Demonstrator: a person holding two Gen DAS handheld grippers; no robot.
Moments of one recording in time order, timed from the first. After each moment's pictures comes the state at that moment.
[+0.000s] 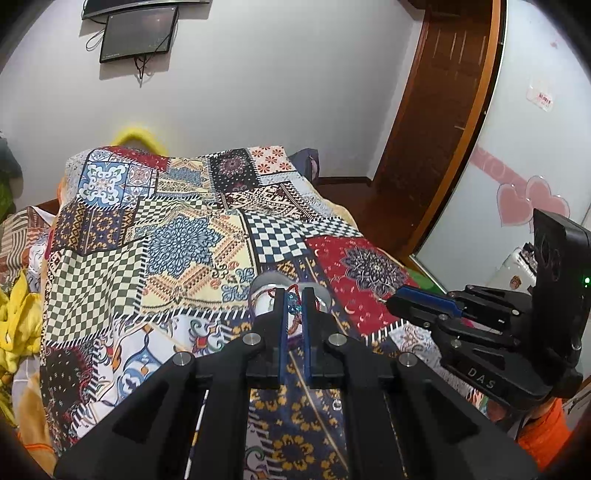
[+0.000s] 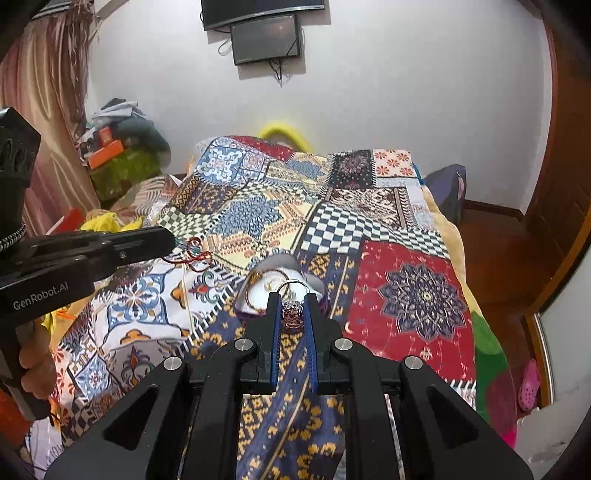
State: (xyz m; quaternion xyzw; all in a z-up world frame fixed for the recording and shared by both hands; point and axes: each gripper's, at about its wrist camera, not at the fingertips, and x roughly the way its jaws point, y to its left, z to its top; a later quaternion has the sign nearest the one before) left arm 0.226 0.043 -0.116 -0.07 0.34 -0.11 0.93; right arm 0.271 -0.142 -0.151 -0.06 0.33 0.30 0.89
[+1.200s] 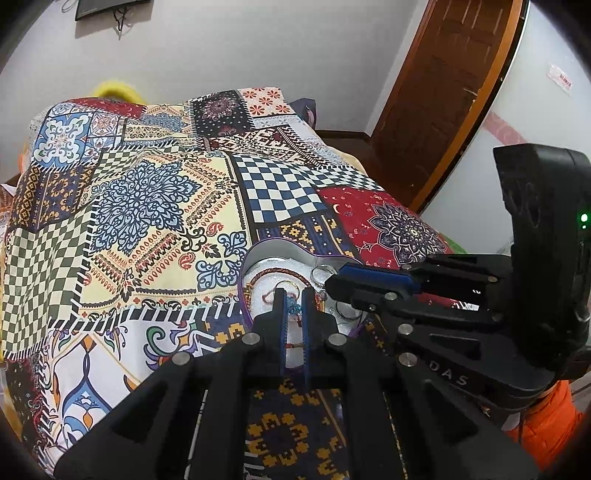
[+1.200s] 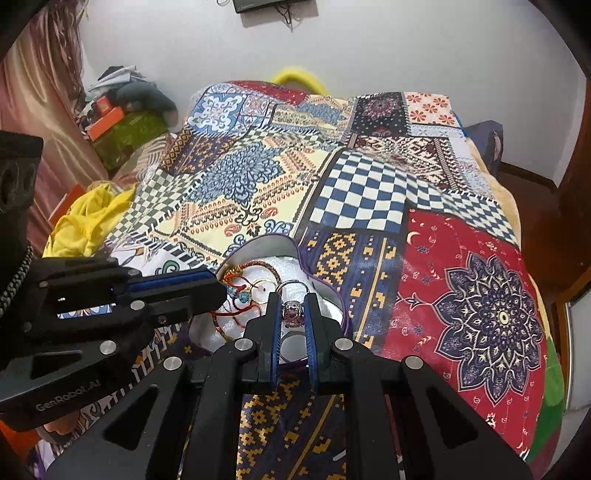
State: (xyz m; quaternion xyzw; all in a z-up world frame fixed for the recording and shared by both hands) left arm 0.308 0.038 -0.199 -0.07 0.43 -0.13 0.89; right arm 0.356 -0.105 -0.213 -0.07 0.42 0.34 0.84
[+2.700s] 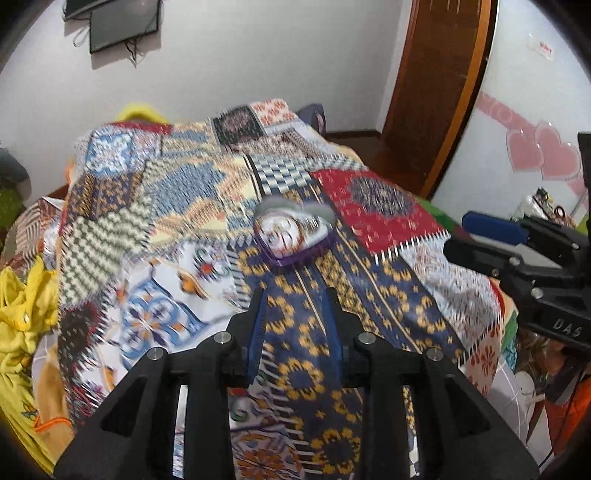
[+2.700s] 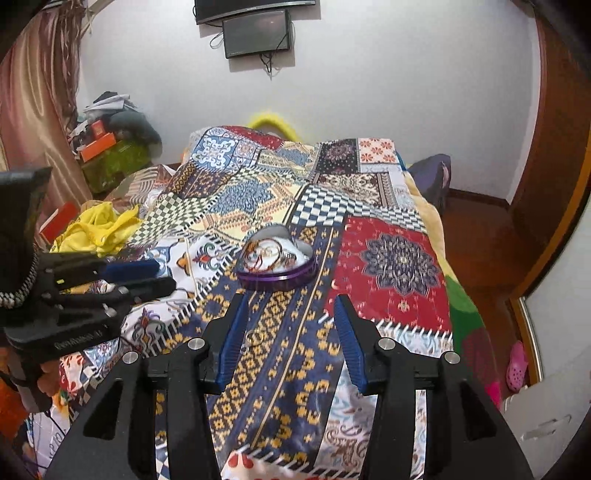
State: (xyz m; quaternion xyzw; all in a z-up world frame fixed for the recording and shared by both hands) left arm 0.185 0.021 -0.159 -0.01 0.42 -0.09 0.90; right arm 0.232 -0.164 -0.149 -0.07 0.35 0.27 0.89
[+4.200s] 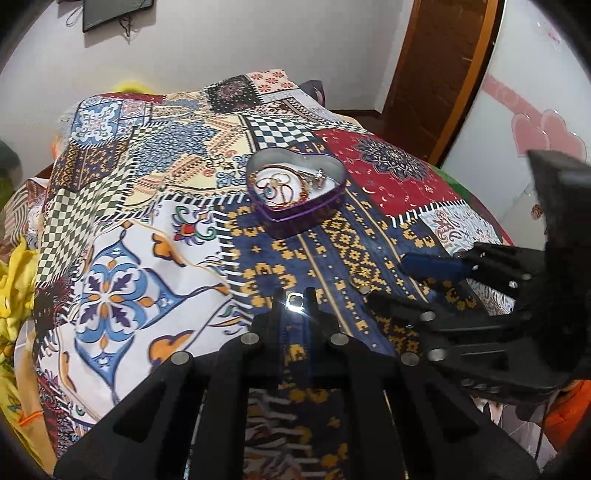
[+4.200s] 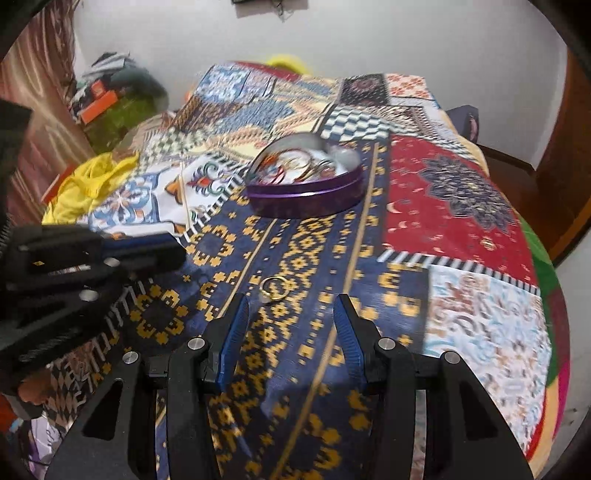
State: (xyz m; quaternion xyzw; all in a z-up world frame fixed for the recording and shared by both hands) left arm 0.196 0.027 -0.204 -0.02 0.45 -0.10 0.89; right arm 0.248 -0.127 -0.229 -0.09 0.44 0.30 0.84
